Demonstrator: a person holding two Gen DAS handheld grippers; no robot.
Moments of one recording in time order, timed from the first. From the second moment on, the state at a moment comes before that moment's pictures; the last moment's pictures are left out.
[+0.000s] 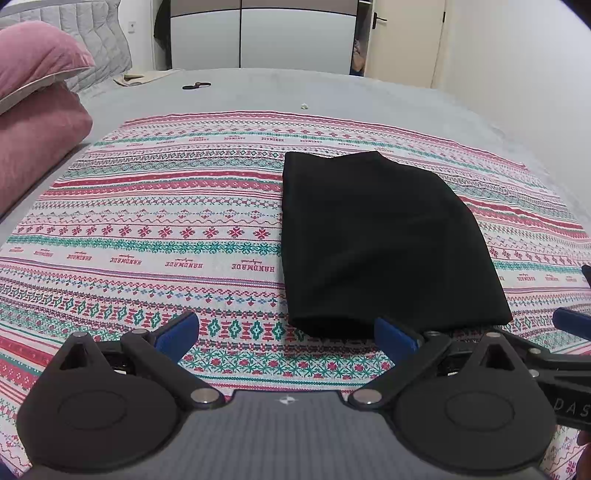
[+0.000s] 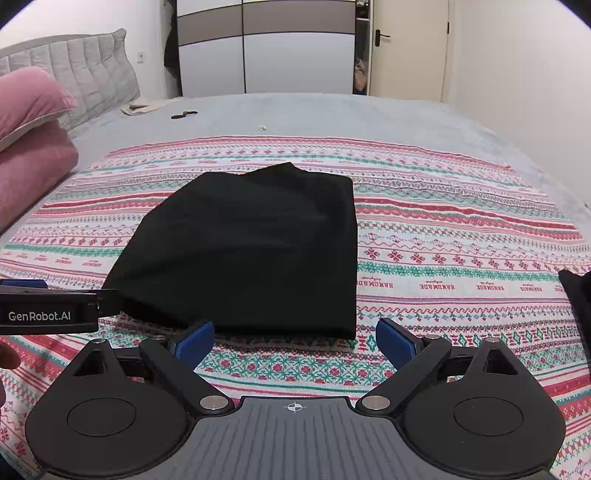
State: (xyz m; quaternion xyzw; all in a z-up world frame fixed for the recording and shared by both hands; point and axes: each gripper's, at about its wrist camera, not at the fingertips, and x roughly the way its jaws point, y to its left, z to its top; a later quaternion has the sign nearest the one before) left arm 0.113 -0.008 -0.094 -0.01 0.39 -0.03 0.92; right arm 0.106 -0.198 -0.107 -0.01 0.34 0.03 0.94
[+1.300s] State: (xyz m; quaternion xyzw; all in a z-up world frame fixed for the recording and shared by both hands) left arm 0.113 -0.011 -0.094 -0.01 0.39 -0.04 0.92; right arm 0.107 -0.197 -0.111 -0.02 0.34 0.03 0.94
